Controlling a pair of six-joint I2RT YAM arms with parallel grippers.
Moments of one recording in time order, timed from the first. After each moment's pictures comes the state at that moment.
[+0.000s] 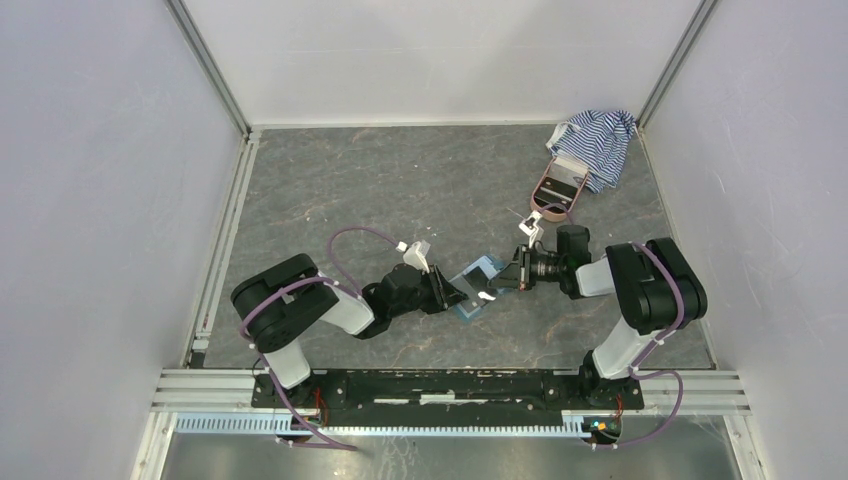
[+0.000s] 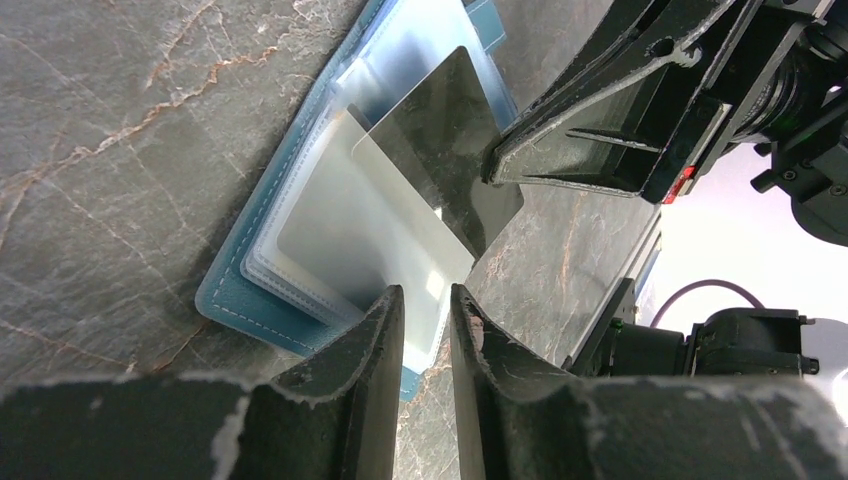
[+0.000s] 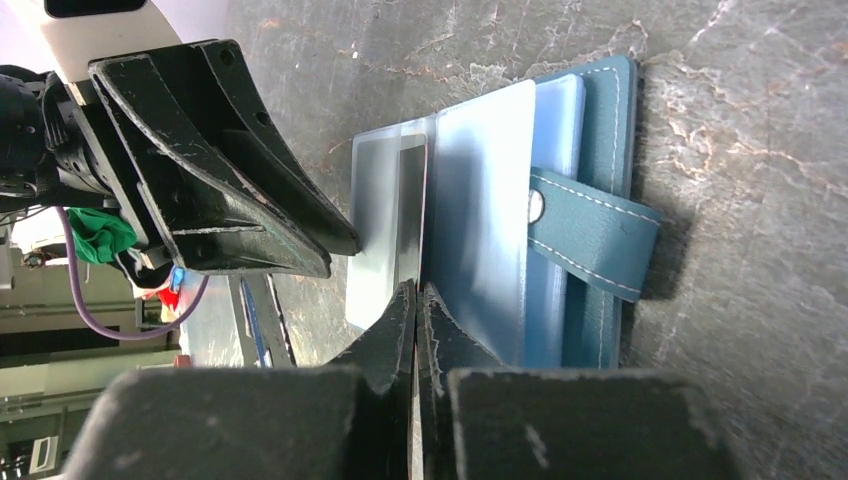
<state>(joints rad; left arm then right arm) -0.93 1.73 0.45 0.85 0.05 -1.04 0.14 1.70 0.42 0.54 -1.04 0.37</state>
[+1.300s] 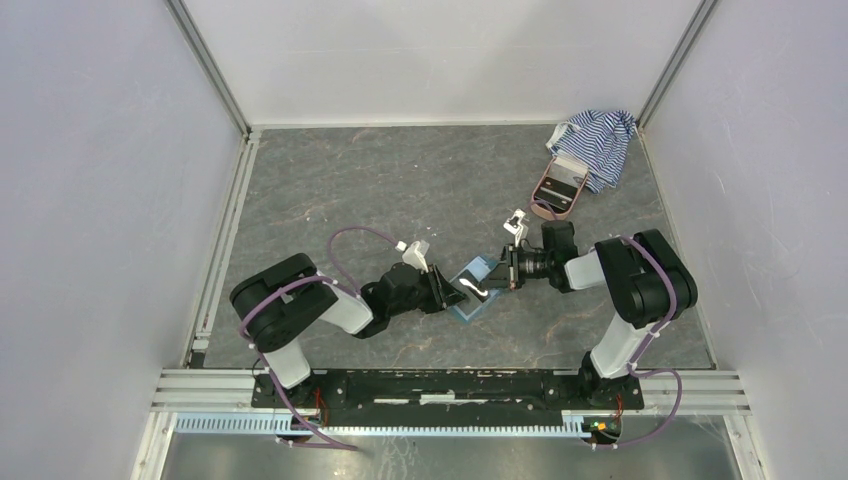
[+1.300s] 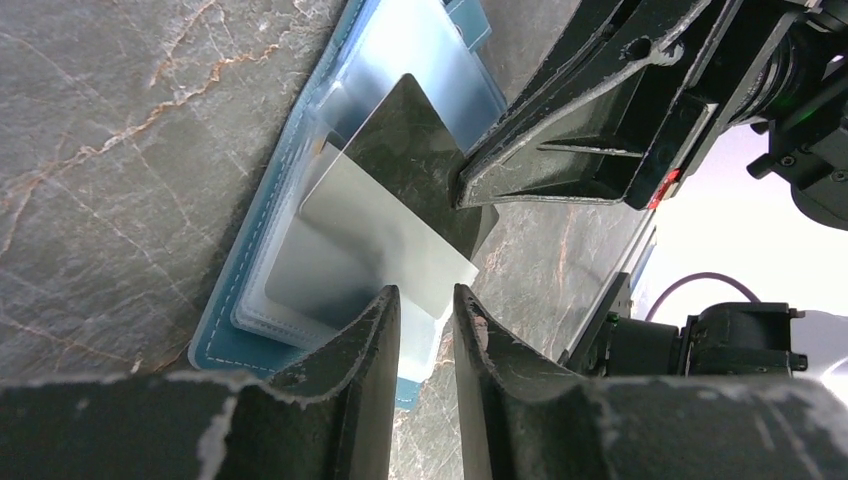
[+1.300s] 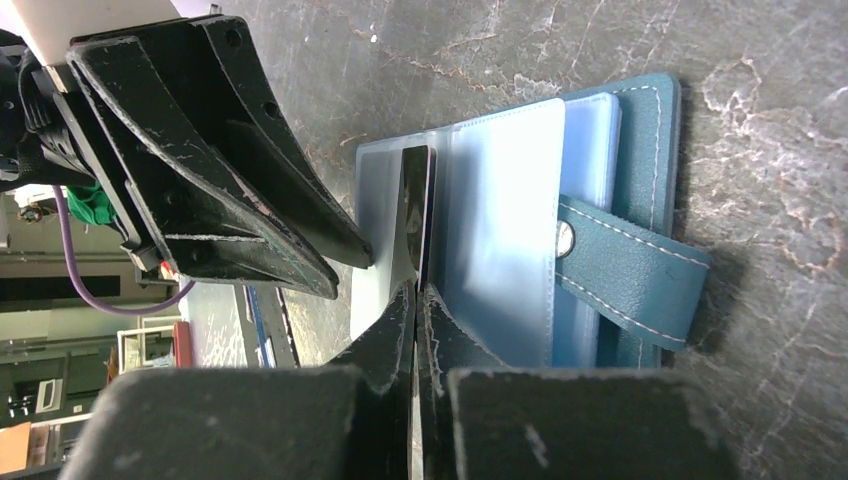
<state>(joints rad) -0.92 1.72 0.44 0.86 0.08 -1.04 0.23 1.75 0.50 0.49 -1.04 0.34</state>
